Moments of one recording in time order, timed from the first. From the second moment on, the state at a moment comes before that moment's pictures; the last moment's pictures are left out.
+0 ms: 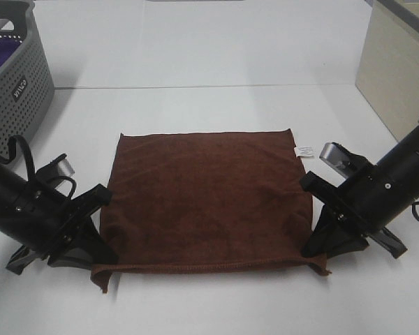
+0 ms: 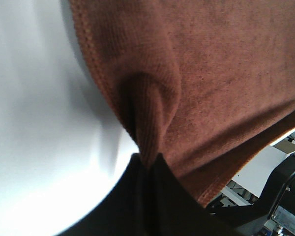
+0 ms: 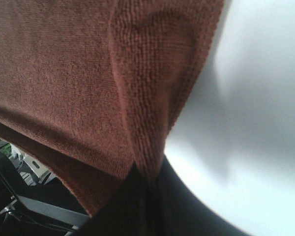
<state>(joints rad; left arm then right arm) -0.17 1.92 -0.74 -1.15 0.75 0.62 0.06 1.96 -0.84 0.80 0.89 -0.48</state>
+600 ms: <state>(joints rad) -0.17 1.88 -1.00 -0.98 0.73 0.41 0.06 1.96 -1.13 0.79 0.88 -0.48</state>
